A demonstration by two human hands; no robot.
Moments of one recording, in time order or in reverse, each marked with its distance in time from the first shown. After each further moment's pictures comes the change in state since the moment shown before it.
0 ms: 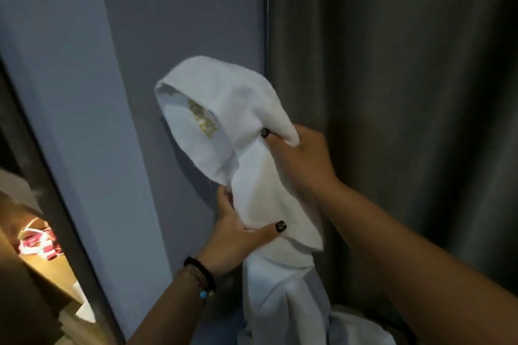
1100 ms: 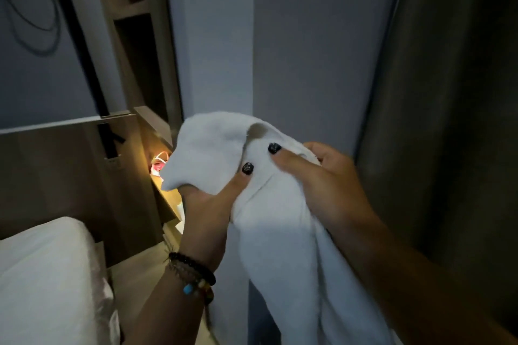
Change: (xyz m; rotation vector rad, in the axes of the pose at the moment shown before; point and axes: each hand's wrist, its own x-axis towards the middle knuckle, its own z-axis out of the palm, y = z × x) left_hand -0.109 0.043 -0.055 -0.132 0.842 0.108; right_hand -0.097 -0.044 0.049 0.411 -0.440 0.295
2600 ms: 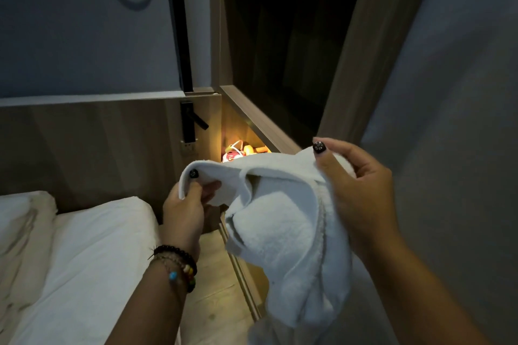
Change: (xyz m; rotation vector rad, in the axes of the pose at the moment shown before) left_hand 0.305 -0.073 -0.316 0.169 0.429 -0.333; right_hand 0.220 0.120 0.339 -0.028 -0.039 -0.151
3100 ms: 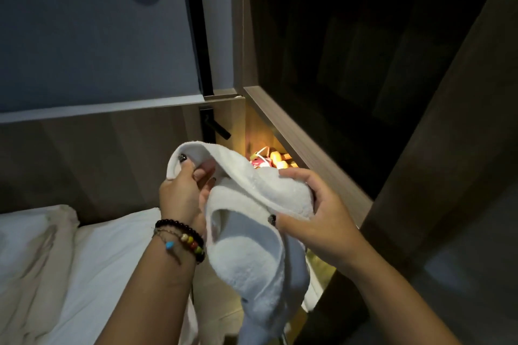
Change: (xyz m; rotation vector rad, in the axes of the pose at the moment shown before) left_hand 0.154 0.033 0.036 -0.317 0.233 -0.148; right_hand 0.098 0.101 0.089 -0.060 -0.595 0.253
